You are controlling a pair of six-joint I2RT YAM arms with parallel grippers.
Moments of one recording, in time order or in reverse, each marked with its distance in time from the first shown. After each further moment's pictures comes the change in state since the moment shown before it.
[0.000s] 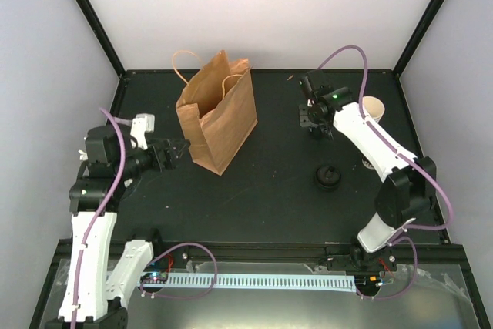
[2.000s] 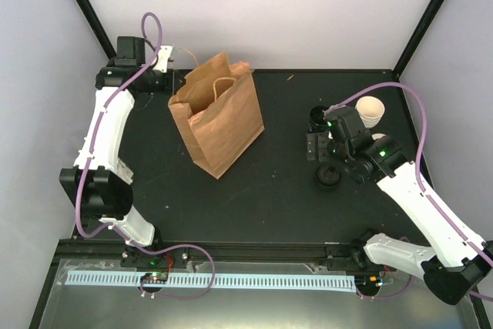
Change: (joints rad) left arm -0.065 0.903 0.733 -0.090 -0.168 0.322; right arm 0.153 -0.559 -0.288 -0.073 0.003 0.083
